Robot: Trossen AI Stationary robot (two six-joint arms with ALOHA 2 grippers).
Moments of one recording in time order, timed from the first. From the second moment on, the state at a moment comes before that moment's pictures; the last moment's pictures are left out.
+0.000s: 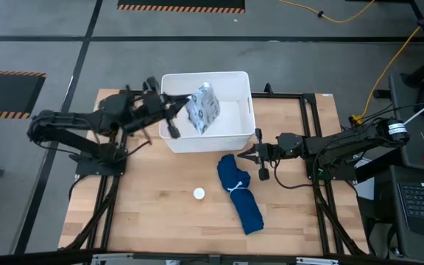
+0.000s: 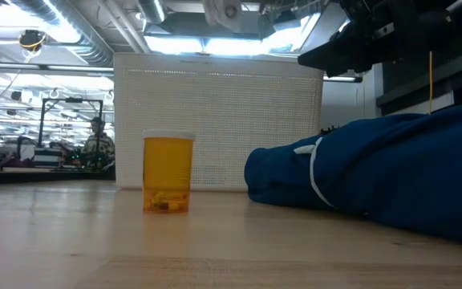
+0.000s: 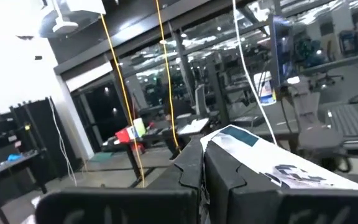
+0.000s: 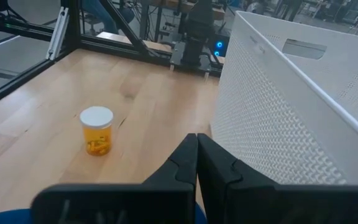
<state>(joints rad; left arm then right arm) -0.02 1.07 1.12 0.18 -0.46 0.36 0.07 1.15 0.45 0.47 0.02 -0.17</state>
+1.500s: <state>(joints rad) 0.52 1.47 1.32 -0.61 0.12 0.54 -0.04 1.15 0.45 0.47 0.03 -0.22</state>
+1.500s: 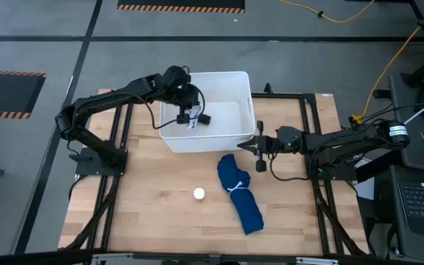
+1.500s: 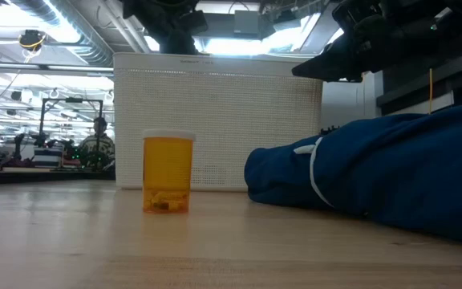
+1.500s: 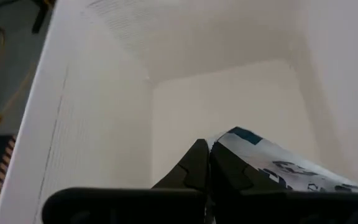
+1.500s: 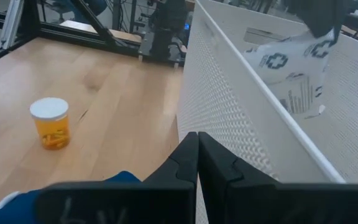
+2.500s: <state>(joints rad) 0.51 1.71 1.32 -0.61 -0.01 0.86 -0.04 1.15 0.45 0.42 0.03 -0.19</state>
